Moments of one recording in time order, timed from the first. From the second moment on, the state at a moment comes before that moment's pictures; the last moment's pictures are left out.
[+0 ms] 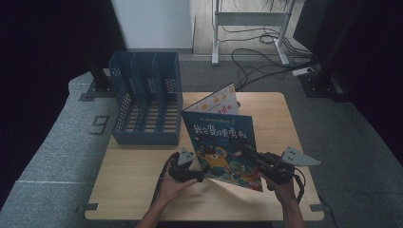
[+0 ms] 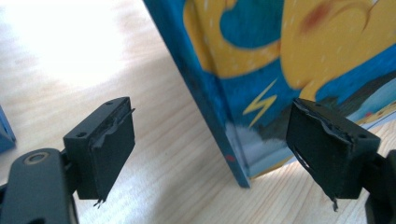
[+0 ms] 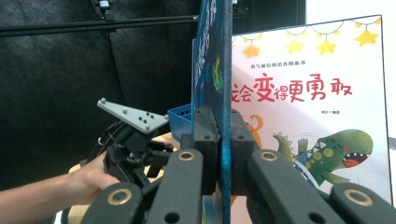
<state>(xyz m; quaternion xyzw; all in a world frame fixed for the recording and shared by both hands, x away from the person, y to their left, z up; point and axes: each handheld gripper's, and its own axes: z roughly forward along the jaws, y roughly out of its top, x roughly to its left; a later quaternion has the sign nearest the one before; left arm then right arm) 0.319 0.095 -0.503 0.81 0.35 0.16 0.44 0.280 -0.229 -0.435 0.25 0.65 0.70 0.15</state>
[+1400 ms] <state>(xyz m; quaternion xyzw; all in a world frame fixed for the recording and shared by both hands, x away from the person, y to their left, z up) 0.319 0.070 -0.446 0.78 0.27 0.21 0.52 0.291 -0.251 -0.458 0.28 0.69 0.65 0.17</state>
